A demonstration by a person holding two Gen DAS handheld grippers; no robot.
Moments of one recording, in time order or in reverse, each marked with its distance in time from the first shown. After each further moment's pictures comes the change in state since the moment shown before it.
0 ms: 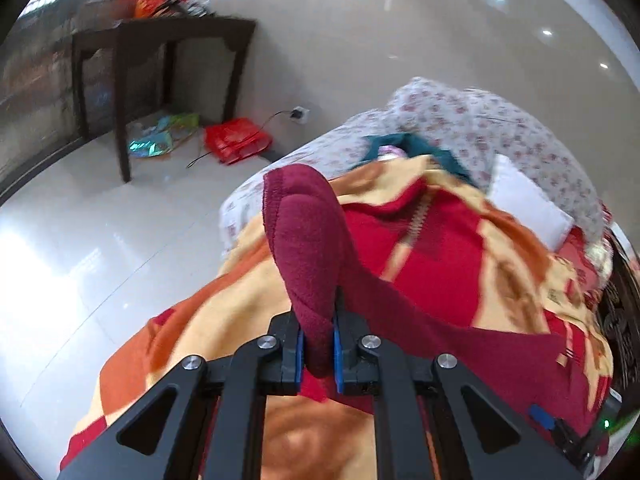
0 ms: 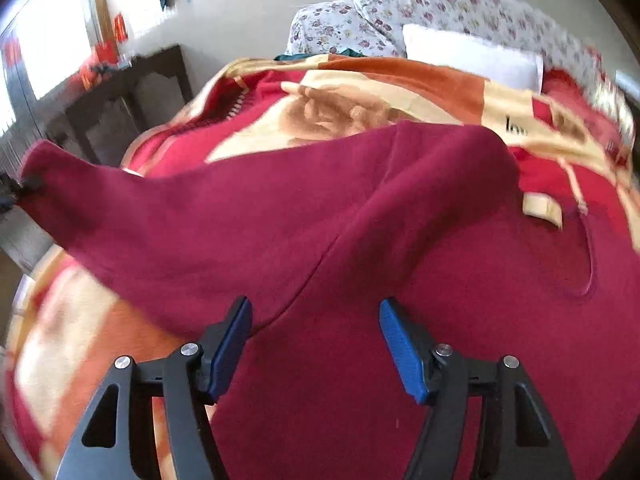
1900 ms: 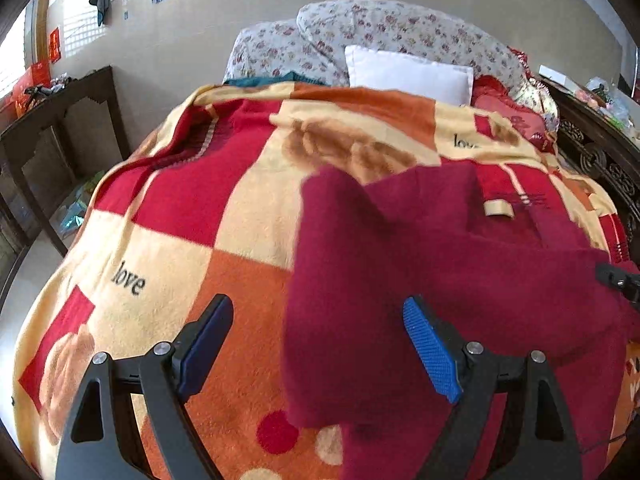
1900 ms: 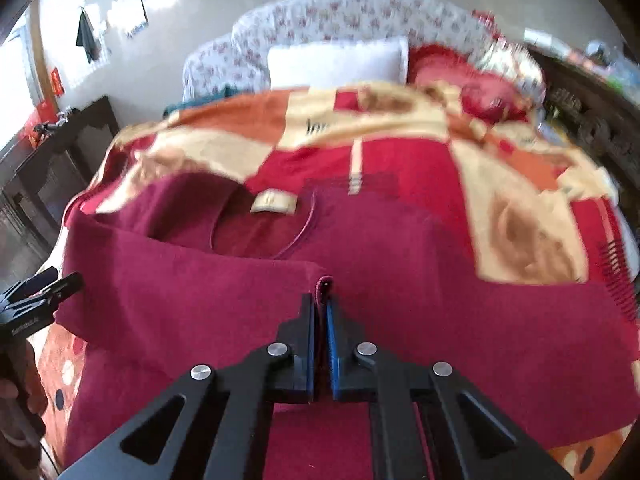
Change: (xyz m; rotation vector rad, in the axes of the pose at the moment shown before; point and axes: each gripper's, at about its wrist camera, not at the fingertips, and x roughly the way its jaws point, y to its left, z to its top) left arm 0.035 -0.218 -0.146 0.450 0.075 -0.076; right arm -0.123 -0.180 -0.017 0.089 -0.110 -0.260
